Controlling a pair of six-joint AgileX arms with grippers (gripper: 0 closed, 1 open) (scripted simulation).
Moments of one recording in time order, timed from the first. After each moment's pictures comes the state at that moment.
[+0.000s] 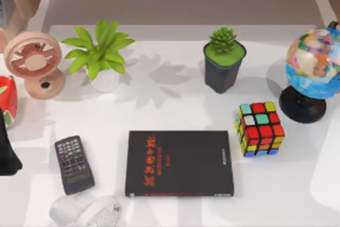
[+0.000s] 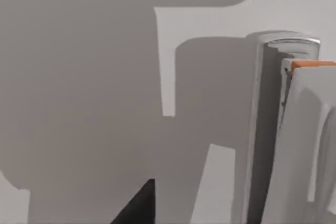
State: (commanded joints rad) left arm 0.00 0.00 0.00 0.00 0.00 0.00; right arm -0.36 2.61 2.38 -1.24 -0.01 -0.15
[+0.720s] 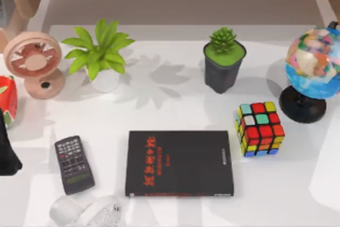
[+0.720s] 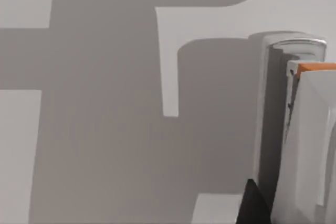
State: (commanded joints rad) left arm 0.00 0.00 0.00 0.00 0.00 0.00; right arm -0.36 2.61 2.38 -1.24 -0.01 -0.15
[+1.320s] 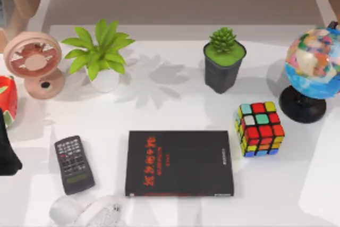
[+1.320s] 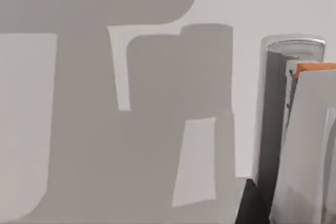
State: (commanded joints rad) left arm 0.00 0.00 0.00 0.00 0.00 0.00; right arm -0.39 2.54 2.36 -1.27 -0.02 -0.11
